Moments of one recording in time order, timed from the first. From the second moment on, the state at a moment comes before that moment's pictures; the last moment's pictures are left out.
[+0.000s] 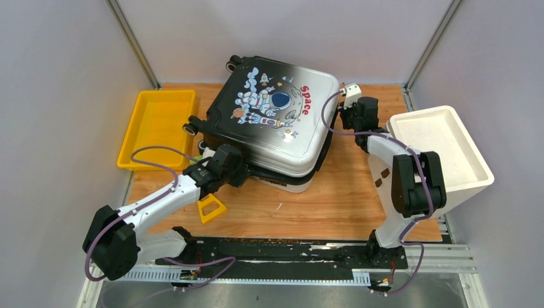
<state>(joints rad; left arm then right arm) -0.66 1.16 0.73 -0.45 -0.20 -1.65 0.12 1.68 1.01 0.27 -0.08 -0.24</state>
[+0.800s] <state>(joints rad) -0.65 1.17 0.73 -0.45 -0.19 -1.54 0.00 2.02 1.30 0.46 -0.39 -0.19</state>
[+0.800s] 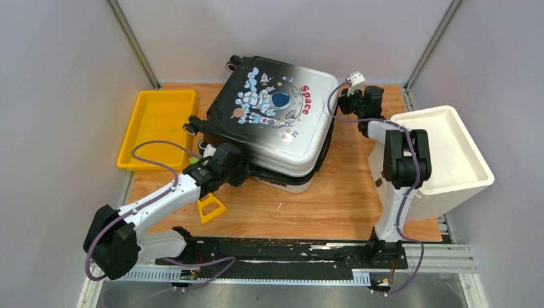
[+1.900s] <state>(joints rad) -0.64 1.16 0.75 -0.45 -0.27 -1.41 -0.06 2.19 1.52 0.58 -0.47 -0.09</state>
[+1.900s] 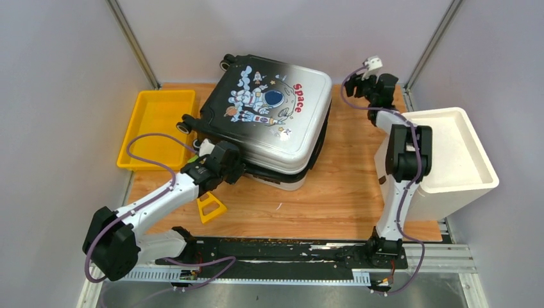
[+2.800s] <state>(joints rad) -0.90 1.44 1.05 -0.39 -0.34 -1.34 -0.02 1.35 1.41 -0.14 -0.30 0.40</state>
